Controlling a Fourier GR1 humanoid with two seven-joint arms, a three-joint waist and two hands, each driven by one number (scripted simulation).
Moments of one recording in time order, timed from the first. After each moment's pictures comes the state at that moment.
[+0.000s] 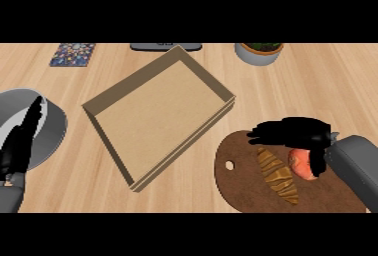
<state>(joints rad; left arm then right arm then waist) -0.12 0.50 0.00 -1.28 -0.05 0.23 0.04 -0.55 -0.63 0.61 -1.01 0.78 0.31 -0.84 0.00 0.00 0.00</state>
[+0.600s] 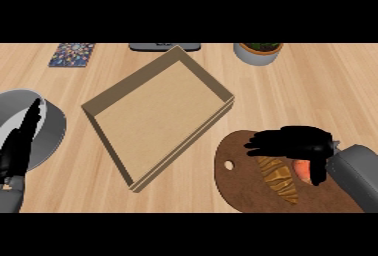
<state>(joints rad) -0.10 0.47 0.03 -1.30 -0.08 0.21 0.04 -0.48 -0.65 0.61 -1.14 0.76 0.34 -0.87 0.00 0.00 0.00</state>
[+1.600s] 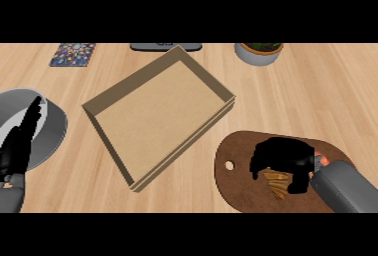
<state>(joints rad) -0.11 0.43 0.08 -1.31 -0.14 0.17 0.06 -0.38 -0.54 0.57 -1.20 0.93 0.29 -0.76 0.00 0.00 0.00</state>
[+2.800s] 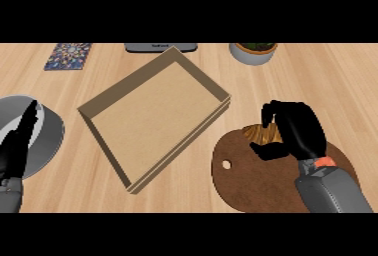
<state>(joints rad) -0.09 0.42 0.11 -1.31 -0.16 0.16 0.06 -0.27 -0.25 0.23 -1.57 1.08 0.01 0.22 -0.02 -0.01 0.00</state>
